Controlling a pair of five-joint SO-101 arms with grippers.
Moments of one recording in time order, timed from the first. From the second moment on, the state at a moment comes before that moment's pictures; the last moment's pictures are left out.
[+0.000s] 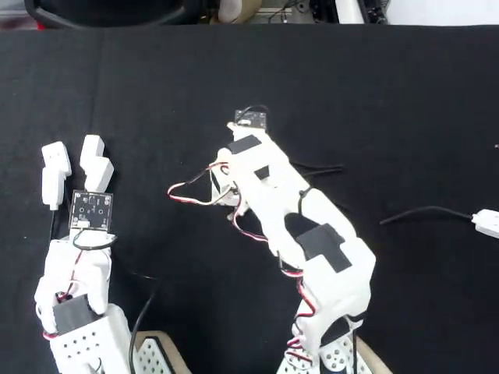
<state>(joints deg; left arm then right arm) -28.1 -104.1 96.2 61.5 -29.8 -27.2 19.6 13.4 66.8 -32.4</state>
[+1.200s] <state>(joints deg) -28.1 -104.1 96.2 61.5 -29.8 -23.7 19.6 10.3 83.2 14.2</state>
